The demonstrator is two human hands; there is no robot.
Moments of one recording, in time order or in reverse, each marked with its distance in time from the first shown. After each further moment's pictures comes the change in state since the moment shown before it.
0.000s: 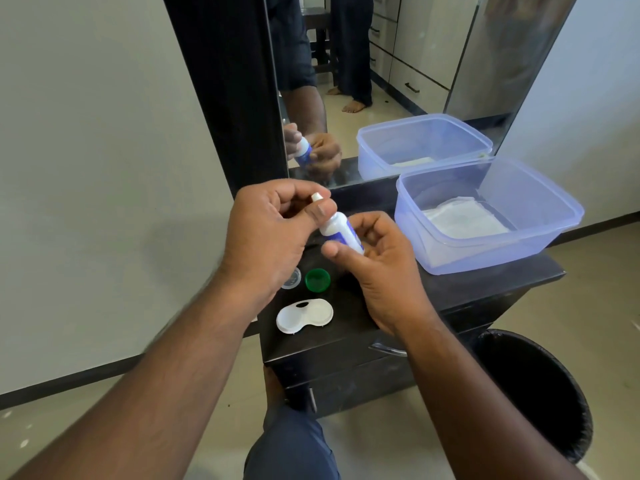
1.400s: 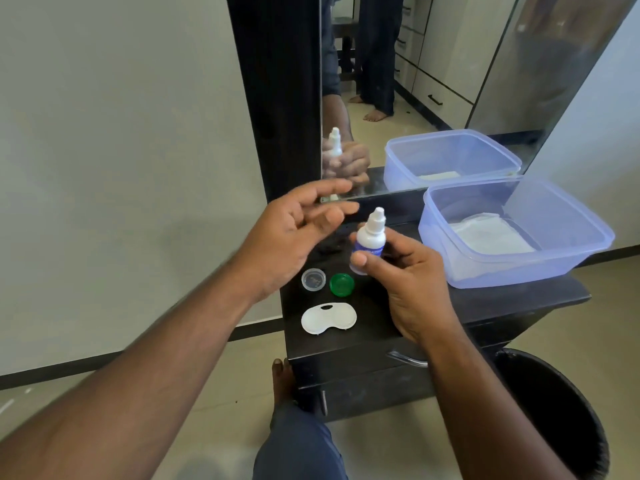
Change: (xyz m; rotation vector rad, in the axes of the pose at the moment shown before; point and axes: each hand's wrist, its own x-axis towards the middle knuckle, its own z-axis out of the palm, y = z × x) left_hand 0.008 -0.019 -0.030 -0.136 -0.356 0.012; right_hand -0.001 0.002 0.001 0.066 0.020 0.021
